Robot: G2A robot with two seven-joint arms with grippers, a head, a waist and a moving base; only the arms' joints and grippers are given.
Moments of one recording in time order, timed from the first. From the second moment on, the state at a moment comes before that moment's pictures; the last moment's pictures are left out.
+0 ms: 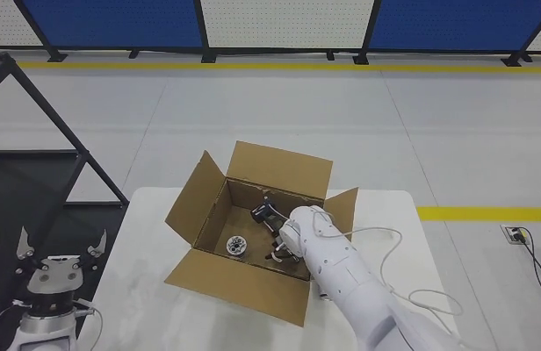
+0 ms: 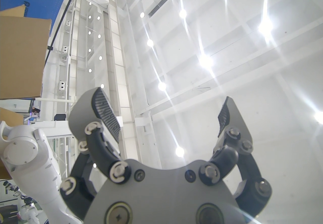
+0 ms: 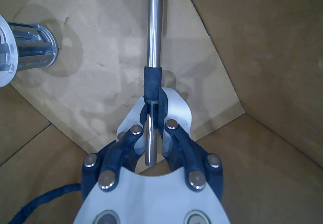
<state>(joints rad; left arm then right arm) 1.37 -1.24 -1.91 -1.68 -1.29 -0.05 -0.65 -0.10 -1.84 0.66 -0.16 -1.02 -0.22 0.75</state>
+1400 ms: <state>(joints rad) 1.35 -1.24 -1.90 -1.67 -1.27 -0.05 -0.64 -0.10 -1.81 0.66 -0.22 -1.09 -0.30 0.81</state>
